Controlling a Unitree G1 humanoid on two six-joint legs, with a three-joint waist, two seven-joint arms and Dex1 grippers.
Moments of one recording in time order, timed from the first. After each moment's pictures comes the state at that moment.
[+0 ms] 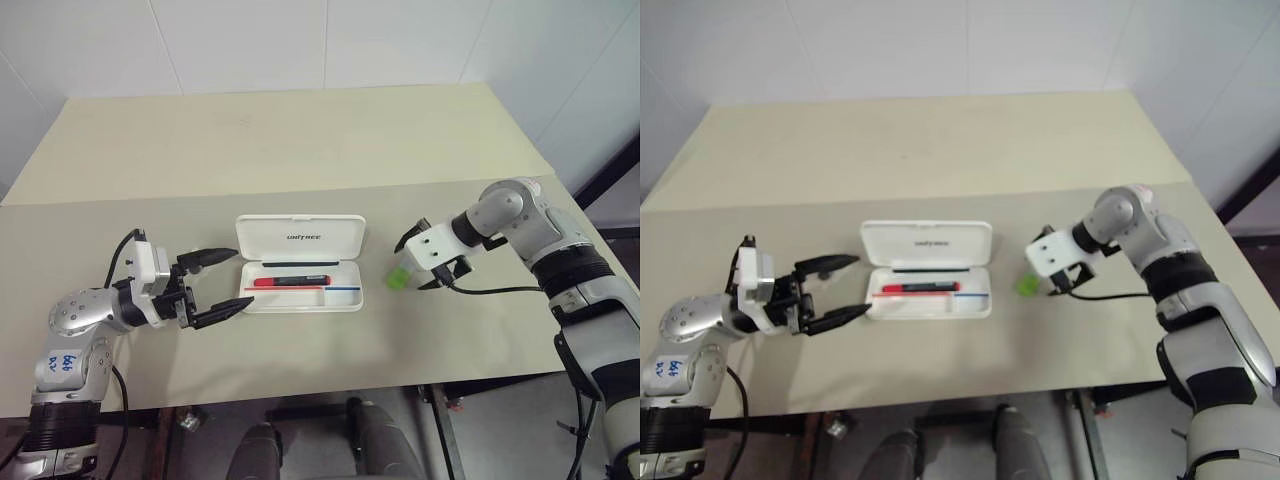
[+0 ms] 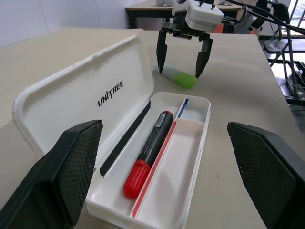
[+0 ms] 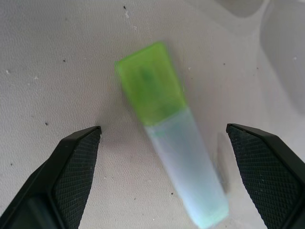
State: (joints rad) left arm -0.18 0.65 0.24 -0.05 -0.52 0.11 -1.15; right arm -1.10 -0.69 0.52 0.80 -0.29 -0.53 1.45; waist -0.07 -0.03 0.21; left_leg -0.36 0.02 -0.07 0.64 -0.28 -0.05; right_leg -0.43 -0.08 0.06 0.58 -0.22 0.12
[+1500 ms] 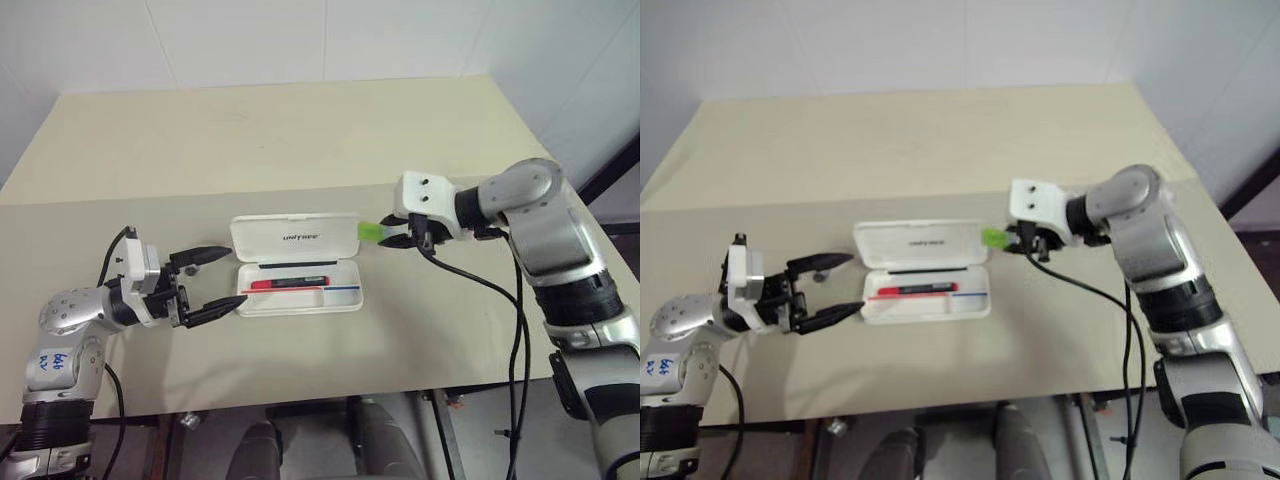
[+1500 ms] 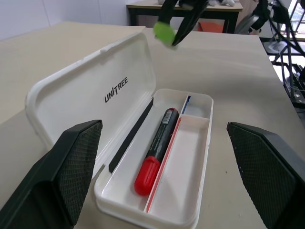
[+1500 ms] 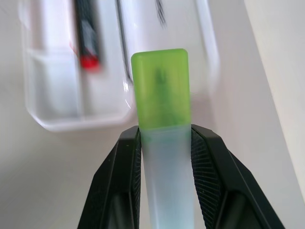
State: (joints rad) left arm -0.21 0.68 0.26 0.00 -0.55 0.12 -1.20; right arm -0.86 -0.68 0.23 -0.19 -0.08 0.64 1.37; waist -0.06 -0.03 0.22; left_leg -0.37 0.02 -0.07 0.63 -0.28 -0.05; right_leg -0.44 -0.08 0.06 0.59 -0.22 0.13
